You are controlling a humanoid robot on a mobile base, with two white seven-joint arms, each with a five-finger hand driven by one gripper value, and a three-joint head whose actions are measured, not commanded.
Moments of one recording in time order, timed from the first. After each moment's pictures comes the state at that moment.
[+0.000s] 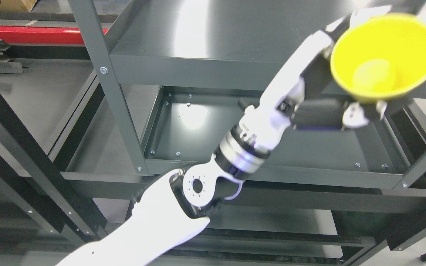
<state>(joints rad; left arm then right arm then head) -0.94 0.00 -0.80 -1.75 0.54 -0.24 0.15 0.00 0.00 0.00 -0.24 0.00 0.09 -0.12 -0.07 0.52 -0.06</state>
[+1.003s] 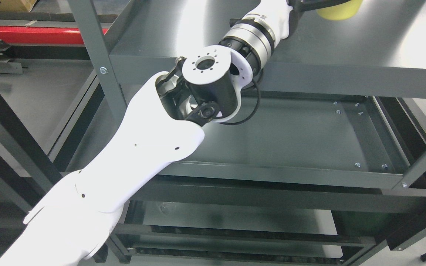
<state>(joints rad) -1.29 0.00 -0.71 -1.57 0.97 0.44 0.54 0.00 0.00 0.00 -0.24 0.00 0.09 -0.12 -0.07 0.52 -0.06</state>
